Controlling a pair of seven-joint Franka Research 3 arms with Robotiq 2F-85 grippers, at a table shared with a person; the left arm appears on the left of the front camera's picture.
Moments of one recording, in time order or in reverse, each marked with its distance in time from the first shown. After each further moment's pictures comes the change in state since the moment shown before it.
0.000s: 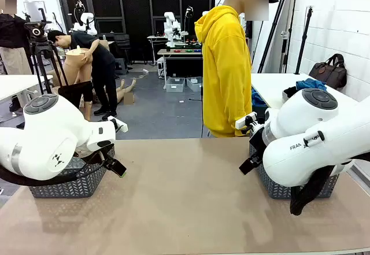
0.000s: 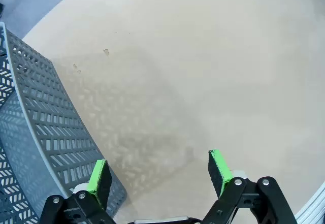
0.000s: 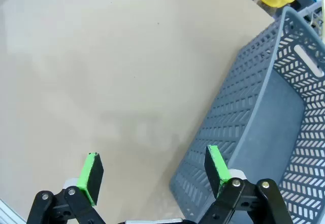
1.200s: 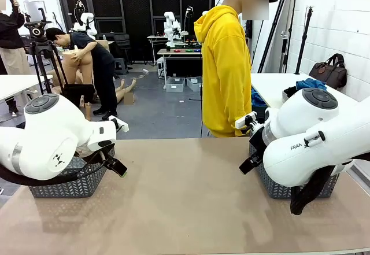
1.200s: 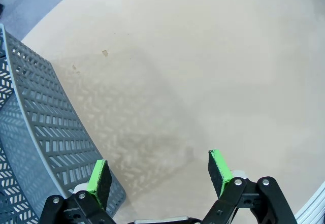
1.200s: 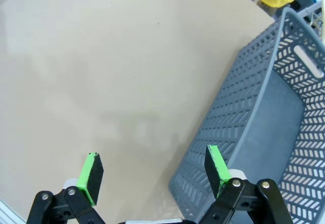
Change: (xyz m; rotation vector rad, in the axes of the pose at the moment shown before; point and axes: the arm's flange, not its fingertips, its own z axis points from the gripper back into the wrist) left arm 0.002 -0.004 0.002 0.000 -0.005 -0.011; right arm 0.002 0.000 0.002 -0.003 -0.005 0.008
